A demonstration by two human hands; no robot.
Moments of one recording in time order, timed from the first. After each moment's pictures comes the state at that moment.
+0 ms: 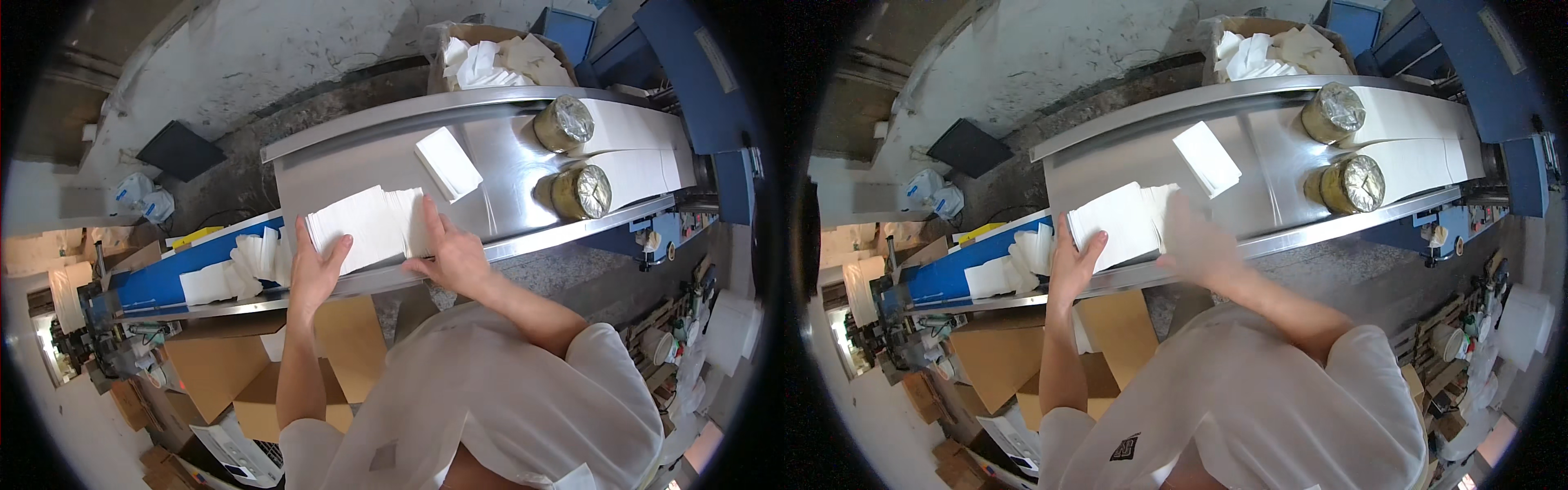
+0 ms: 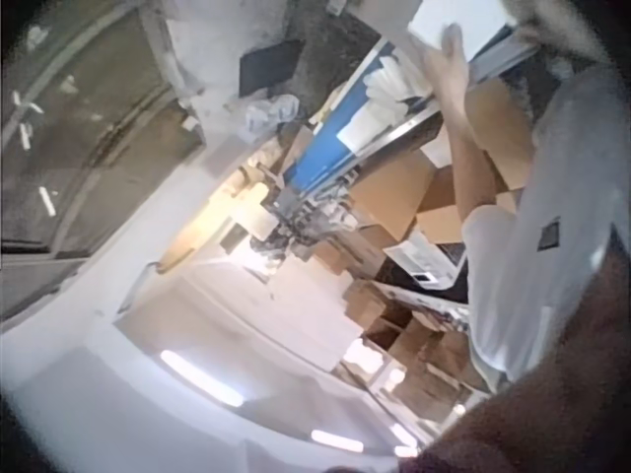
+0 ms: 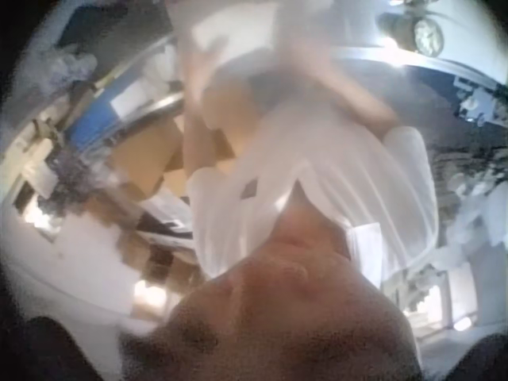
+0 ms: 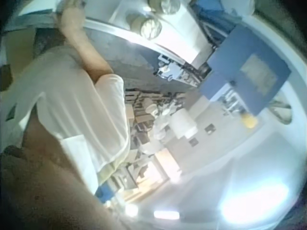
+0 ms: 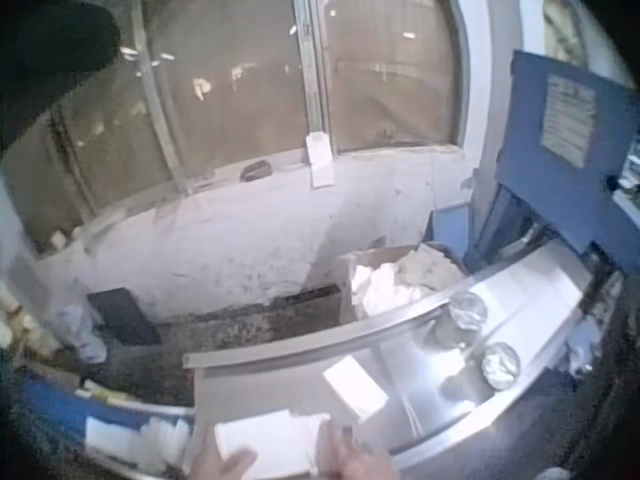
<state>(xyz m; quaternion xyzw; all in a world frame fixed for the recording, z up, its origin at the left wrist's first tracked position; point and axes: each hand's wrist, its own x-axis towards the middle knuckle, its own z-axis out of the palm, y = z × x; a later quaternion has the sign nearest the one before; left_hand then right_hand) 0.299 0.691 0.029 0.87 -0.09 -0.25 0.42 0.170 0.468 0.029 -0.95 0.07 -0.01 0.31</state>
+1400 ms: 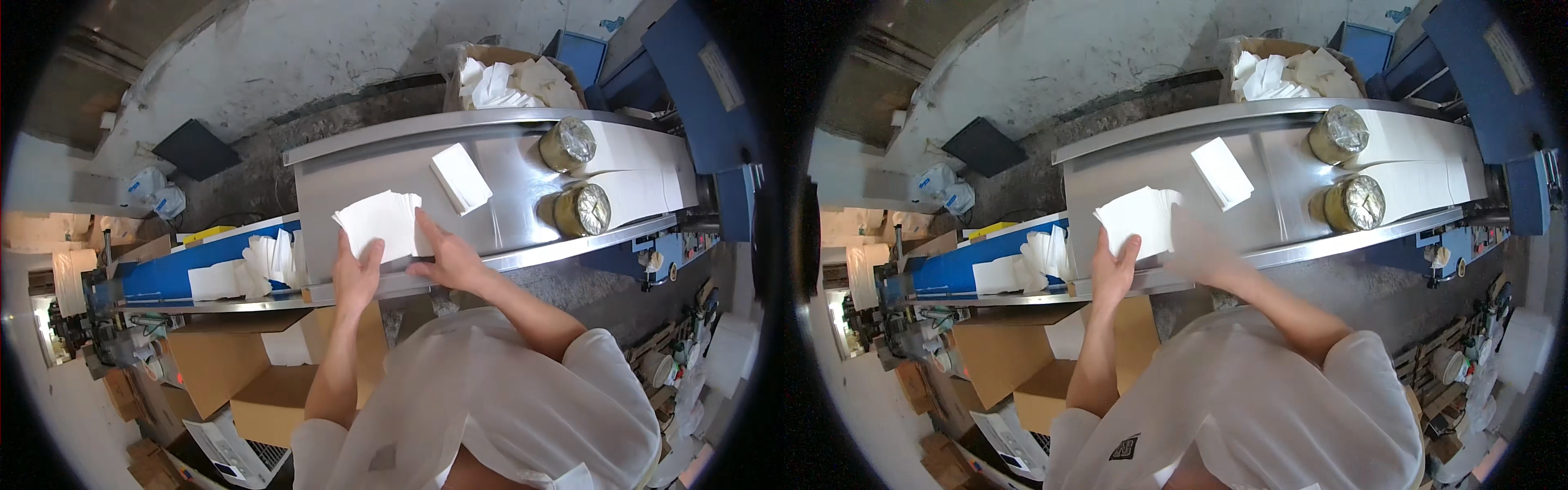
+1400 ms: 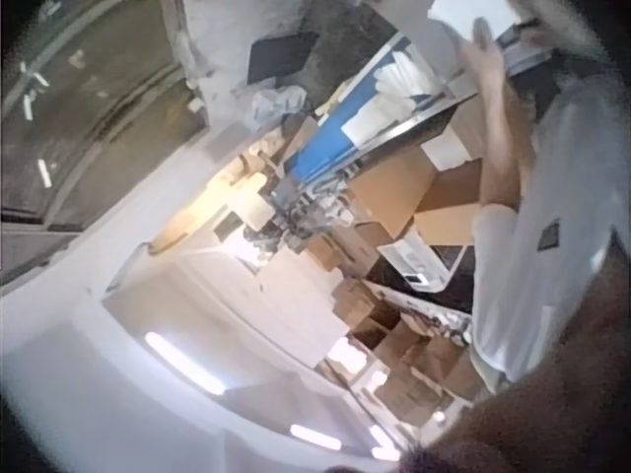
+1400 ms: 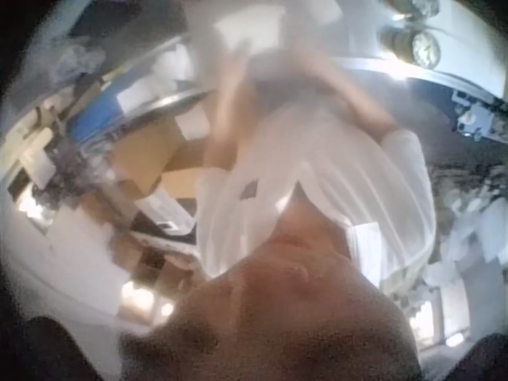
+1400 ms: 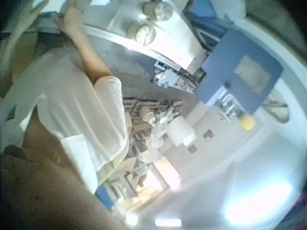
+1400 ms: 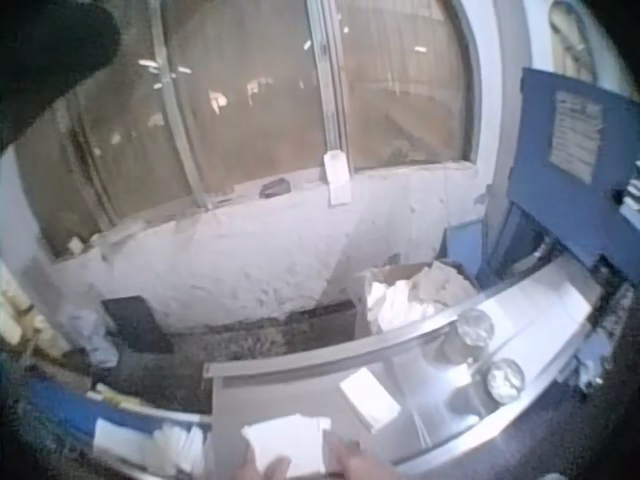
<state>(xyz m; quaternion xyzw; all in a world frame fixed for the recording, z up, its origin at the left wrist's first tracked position) 0.259 0.671 -0.016 0.88 -0.06 -0.13 0.45 0.182 0.466 0.018 -0.90 0.04 0.07 0.43</state>
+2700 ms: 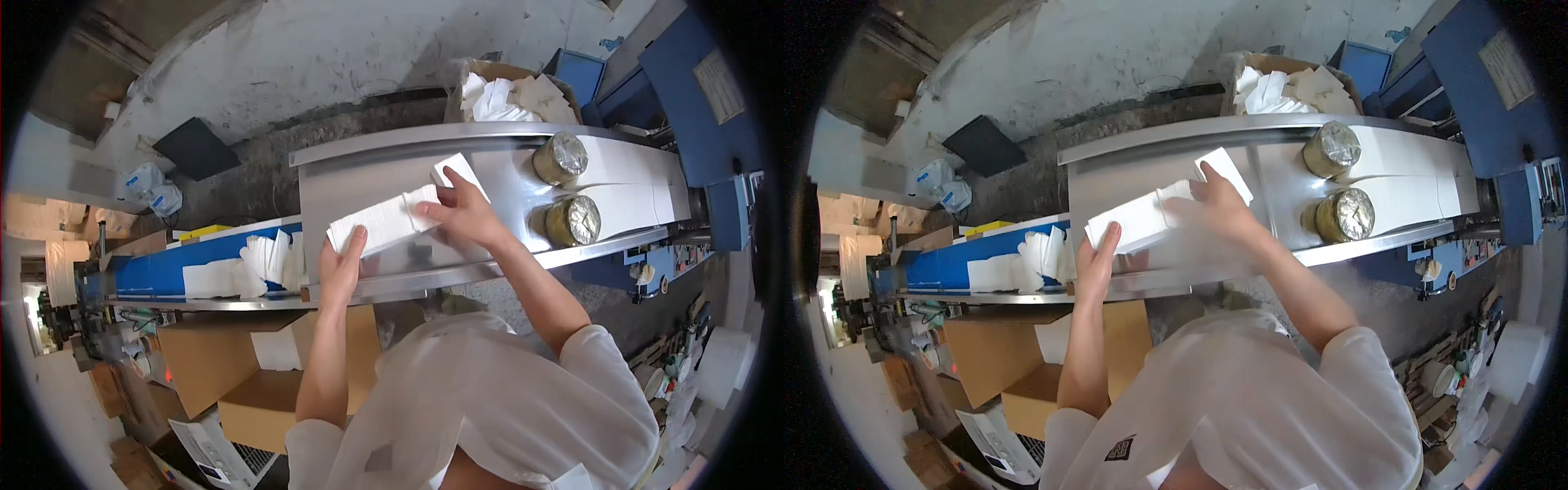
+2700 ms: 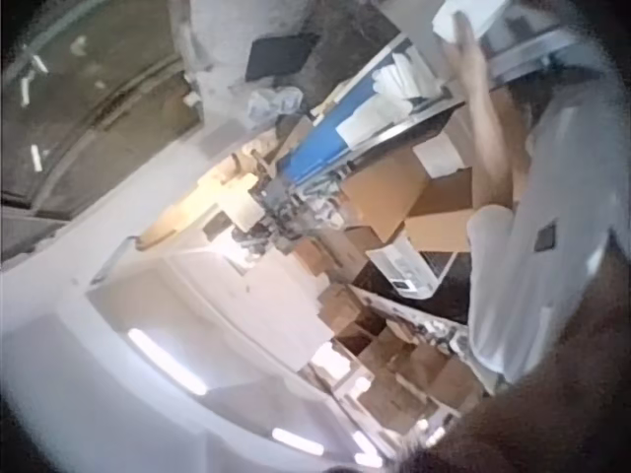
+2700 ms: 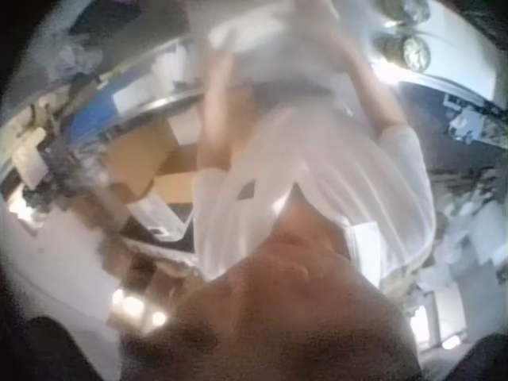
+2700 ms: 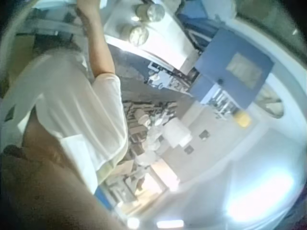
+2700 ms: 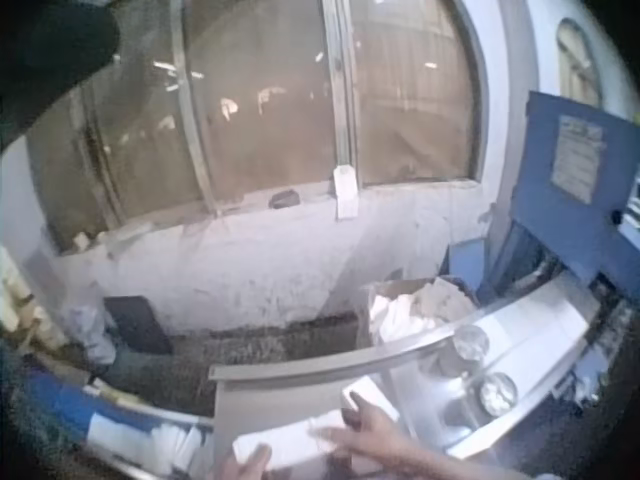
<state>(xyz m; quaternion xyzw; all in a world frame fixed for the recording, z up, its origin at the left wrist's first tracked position) 0.279 0.667 0.021 0.75 0.00 -0.17 0.64 0.237 0.416 0.020 -0.77 0.15 0.00 0.62</state>
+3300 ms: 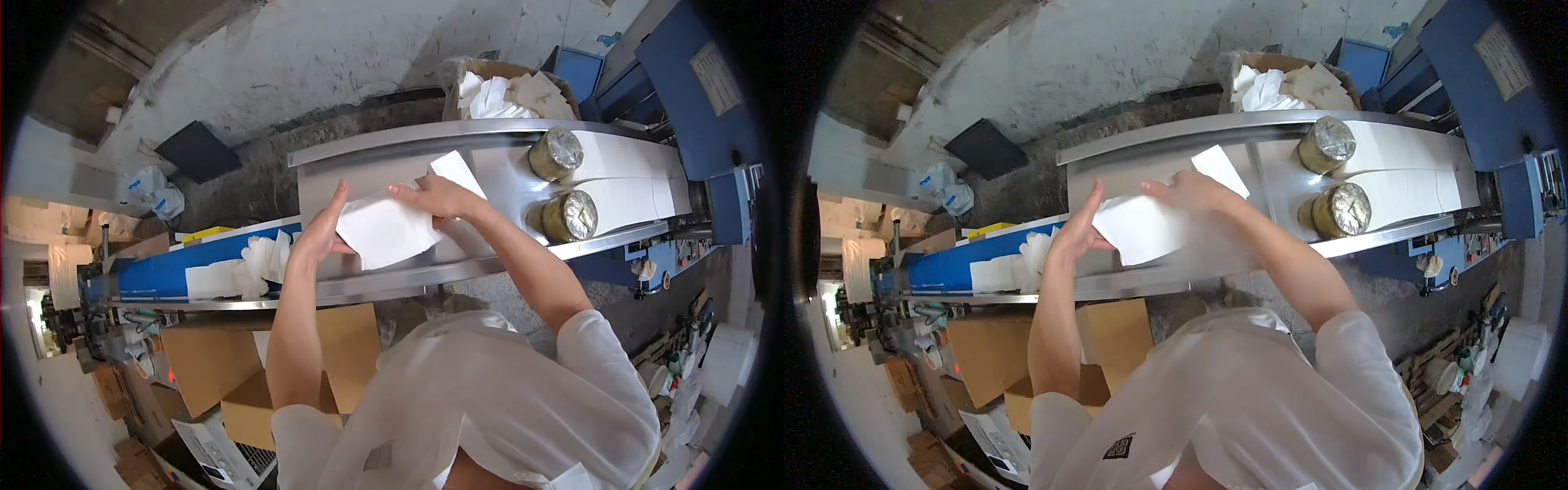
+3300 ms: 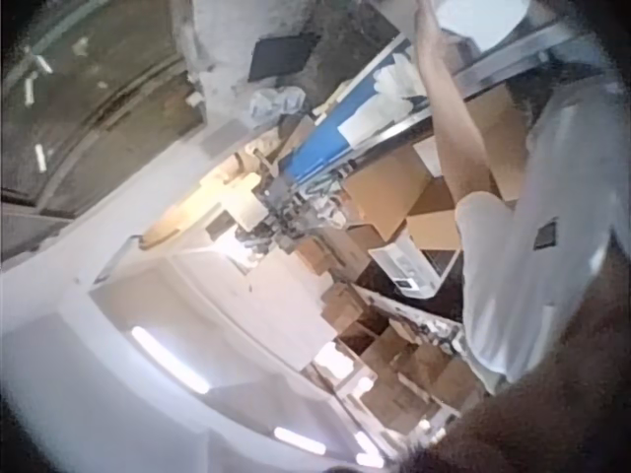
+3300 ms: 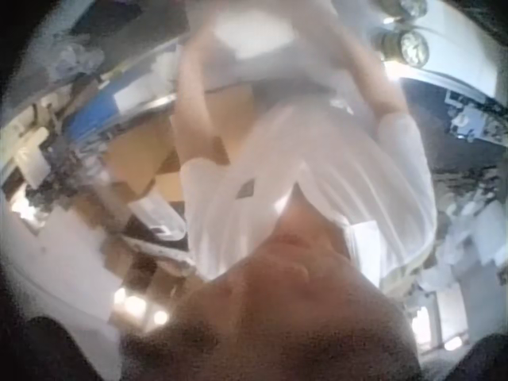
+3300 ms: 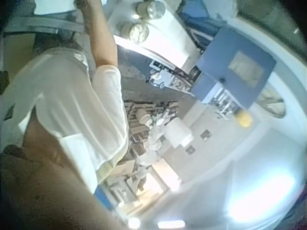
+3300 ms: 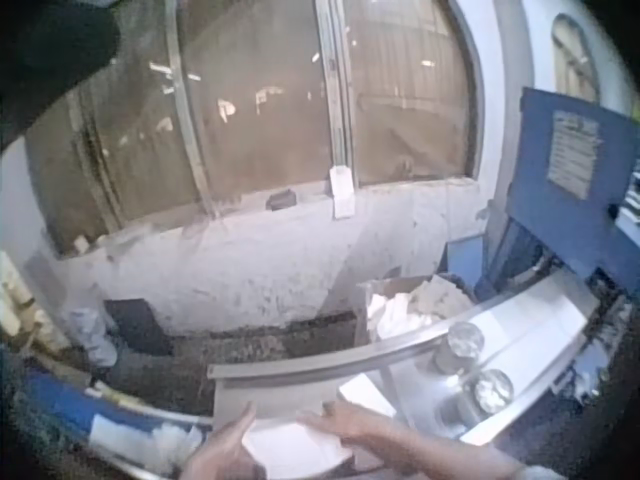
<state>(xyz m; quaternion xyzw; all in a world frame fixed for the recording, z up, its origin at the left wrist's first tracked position) 0.359 0.666 0.038 0.71 0.03 -0.48 0.51 0.279 0.421 0.049 -0.84 0.13 0.25 0.47</state>
